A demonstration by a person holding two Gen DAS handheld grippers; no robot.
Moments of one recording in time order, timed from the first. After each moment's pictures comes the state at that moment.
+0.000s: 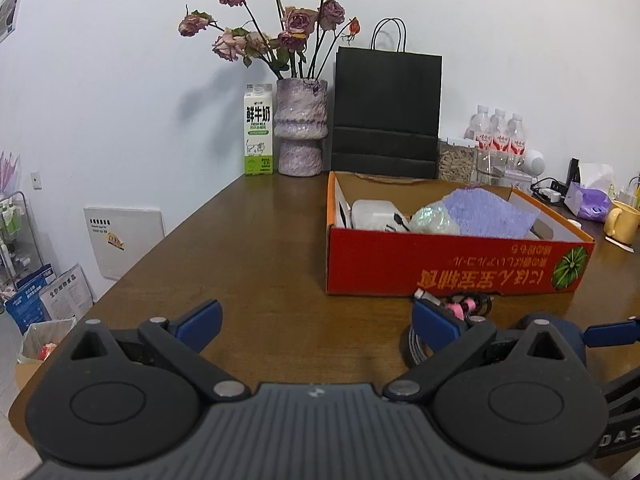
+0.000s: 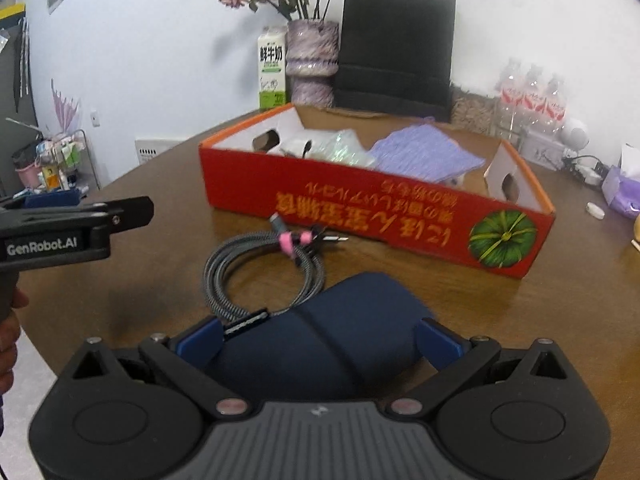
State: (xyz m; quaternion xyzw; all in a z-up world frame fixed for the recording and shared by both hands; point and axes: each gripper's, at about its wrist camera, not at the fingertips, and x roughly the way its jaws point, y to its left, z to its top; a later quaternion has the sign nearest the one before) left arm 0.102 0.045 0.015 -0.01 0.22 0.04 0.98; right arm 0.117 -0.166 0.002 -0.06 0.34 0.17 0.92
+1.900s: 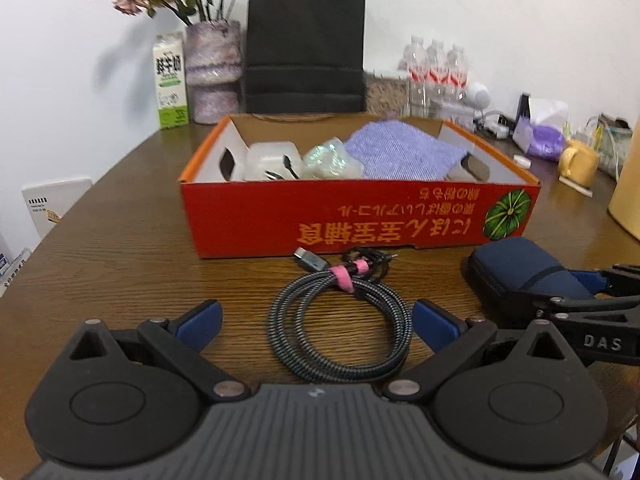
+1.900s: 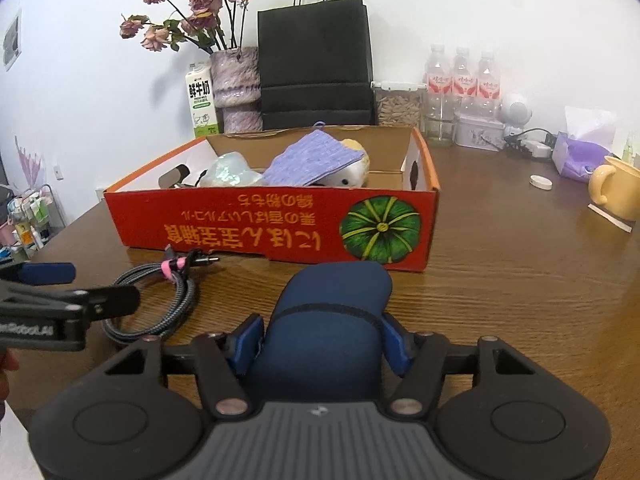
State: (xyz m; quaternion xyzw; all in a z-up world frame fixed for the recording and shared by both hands) left arm 0.151 -0.034 -0.002 0.01 0.32 -0.04 0.95; right arm 0.145 -0.262 -0.006 0.00 0.31 0.13 0.94
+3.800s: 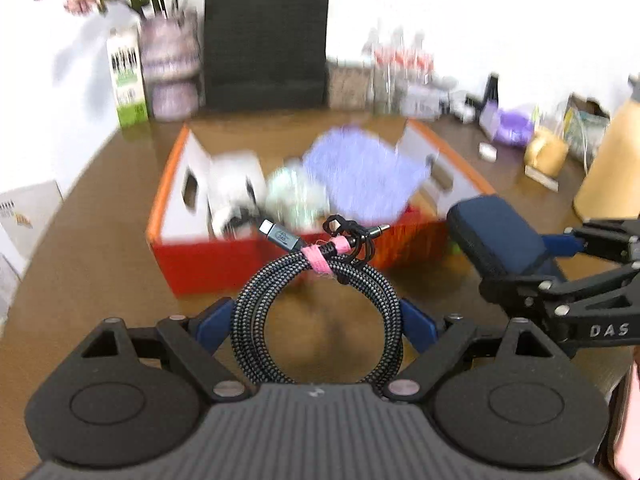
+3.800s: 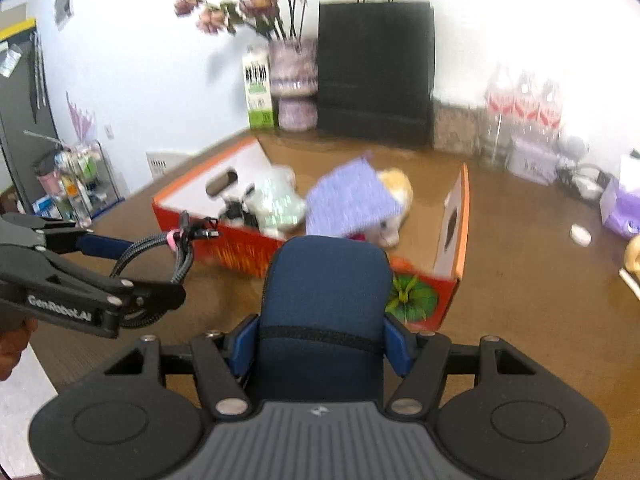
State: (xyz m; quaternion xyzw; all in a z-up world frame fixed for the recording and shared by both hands) left arm 0.176 -0.032 0.059 0.02 0.35 -0.10 0.93; right arm 0.174 -0.265 0.068 -0.05 0.34 0.22 0.91
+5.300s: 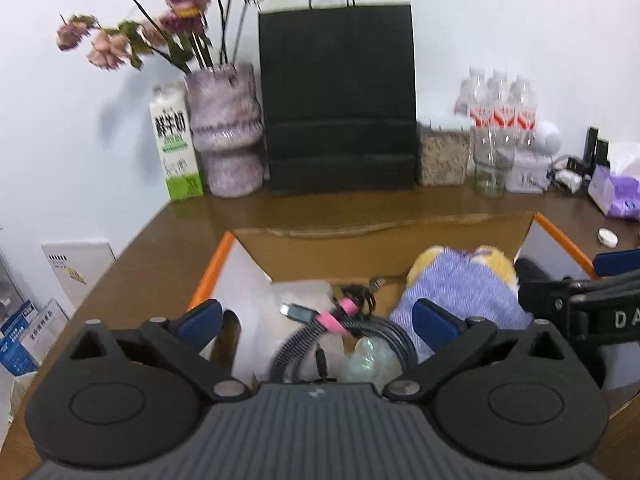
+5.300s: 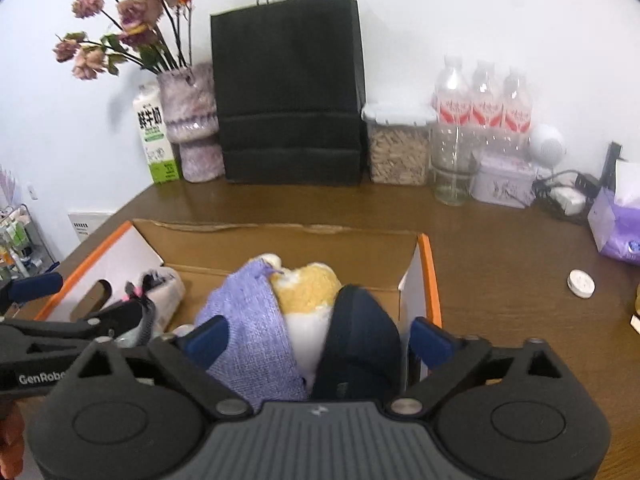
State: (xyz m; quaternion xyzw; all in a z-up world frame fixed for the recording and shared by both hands) left arm 0.315 -0.045 0.041 0.04 0.26 0.03 0.96; right arm 0.347 -0.254 0.051 0.00 0.33 0.13 0.94
